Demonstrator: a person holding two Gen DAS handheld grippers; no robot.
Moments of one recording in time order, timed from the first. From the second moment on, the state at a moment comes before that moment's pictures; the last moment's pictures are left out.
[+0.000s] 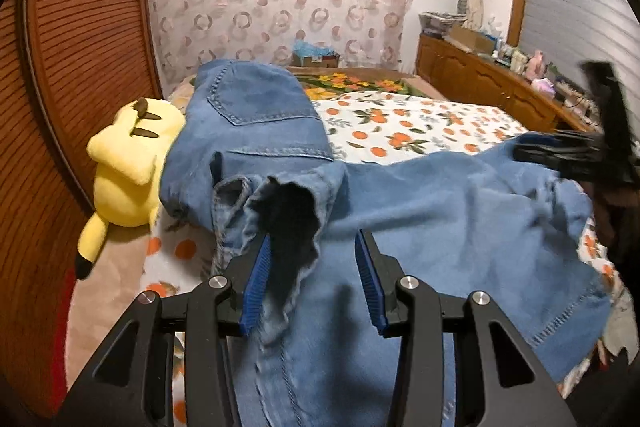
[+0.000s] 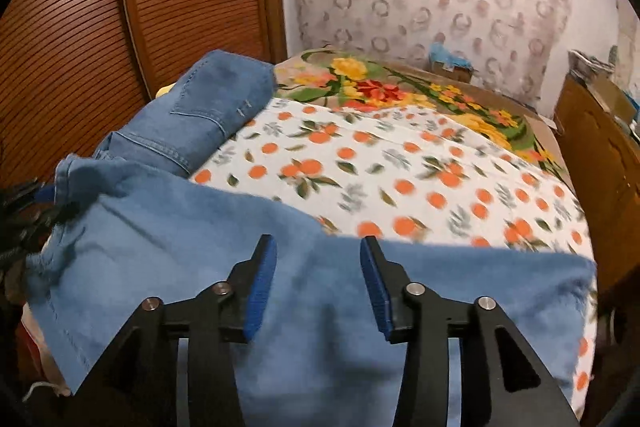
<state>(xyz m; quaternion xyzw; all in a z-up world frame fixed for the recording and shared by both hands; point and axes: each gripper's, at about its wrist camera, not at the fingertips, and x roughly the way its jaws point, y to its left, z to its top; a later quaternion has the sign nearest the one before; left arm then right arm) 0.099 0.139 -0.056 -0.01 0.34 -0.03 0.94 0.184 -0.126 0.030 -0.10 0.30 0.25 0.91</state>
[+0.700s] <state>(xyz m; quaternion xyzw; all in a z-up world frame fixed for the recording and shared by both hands) 0.087 0.181 -0.036 -0.04 0.31 0.03 0.95 0.118 -0.337 -0.029 -0.01 0.32 0.11 0.94</state>
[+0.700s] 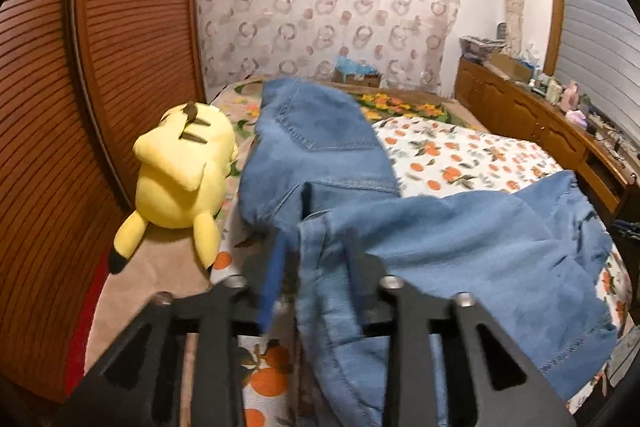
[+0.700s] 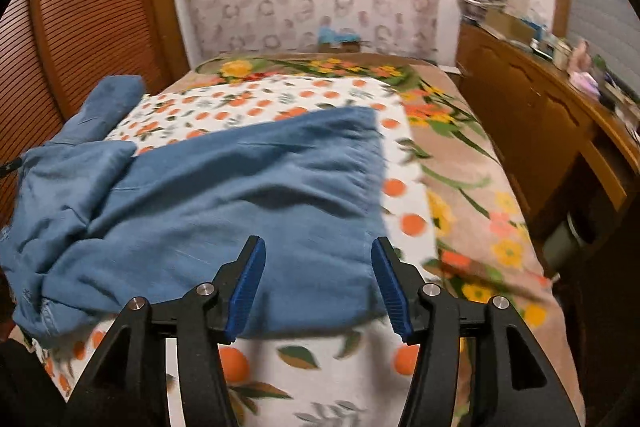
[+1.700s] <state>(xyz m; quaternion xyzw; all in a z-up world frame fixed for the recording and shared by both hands) 0.065 0.081 -0.027 -0.01 0.30 -0.09 0.95 0.117 -0.342 -0.041 -0.01 0.34 0.11 0.94</state>
